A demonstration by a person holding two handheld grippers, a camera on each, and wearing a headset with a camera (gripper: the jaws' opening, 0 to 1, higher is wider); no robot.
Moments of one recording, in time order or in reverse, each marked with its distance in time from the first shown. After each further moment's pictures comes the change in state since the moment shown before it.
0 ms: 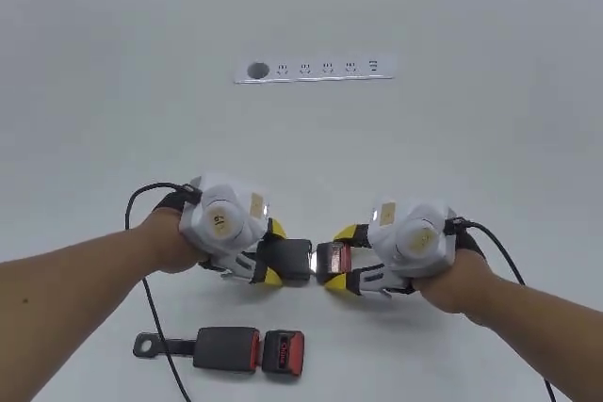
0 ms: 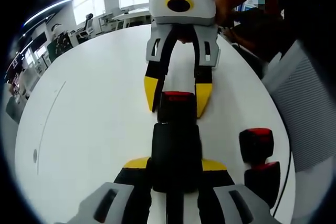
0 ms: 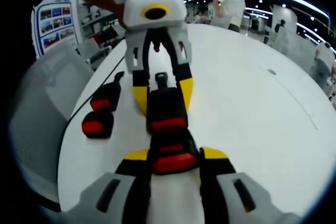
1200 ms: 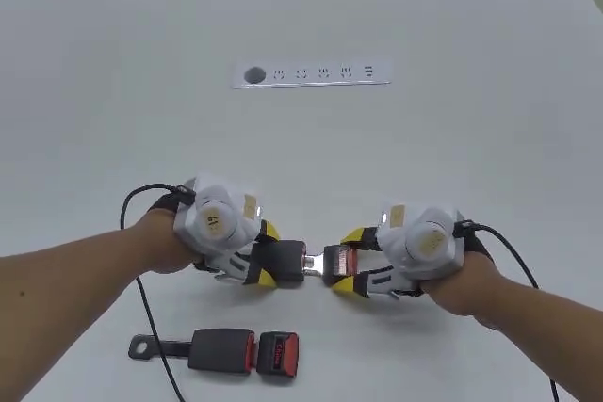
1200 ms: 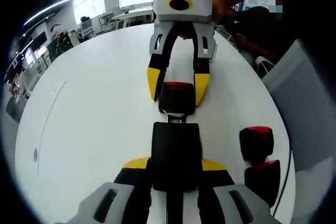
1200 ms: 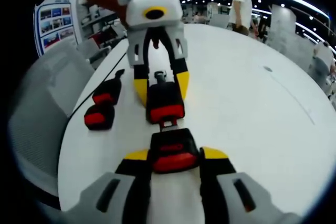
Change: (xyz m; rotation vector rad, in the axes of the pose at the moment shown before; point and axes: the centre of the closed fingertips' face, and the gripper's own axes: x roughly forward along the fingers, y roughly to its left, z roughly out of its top) left arm -0.001 0.002 -0.001 0.002 0.005 0.002; right arm -0.013 -0.004 -0.012 0.005 0.002 -0.006
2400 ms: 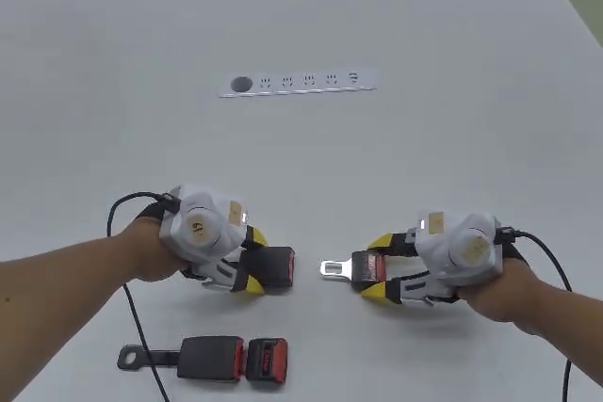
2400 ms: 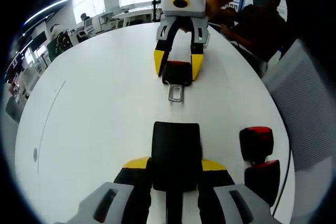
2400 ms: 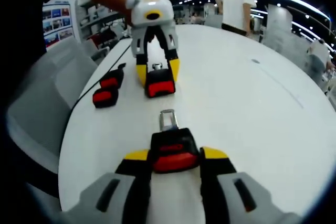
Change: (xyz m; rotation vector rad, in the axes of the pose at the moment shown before) left arm -0.001 -0.002 -0.002 -0.003 0.007 -0.003; right arm -0.043 -0.011 -0.041 0.017 -0.008 -0.024
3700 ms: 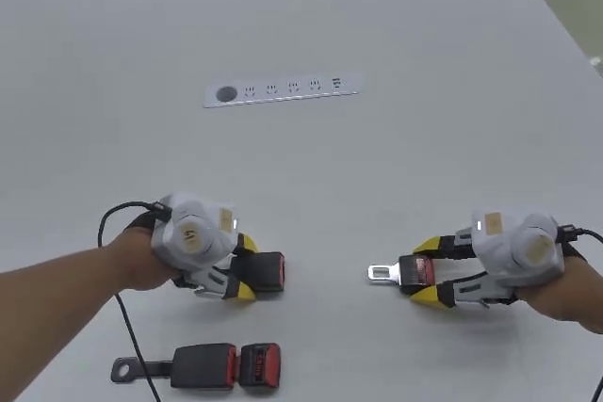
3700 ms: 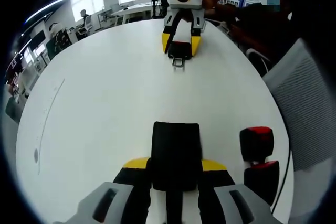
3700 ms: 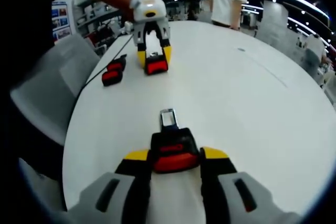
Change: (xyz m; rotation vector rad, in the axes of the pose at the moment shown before) left arm 0.001 0.000 0.003 -0.002 0.044 0.002; right arm -0.056 -0.009 -0.049 0.026 0.030 -0.020
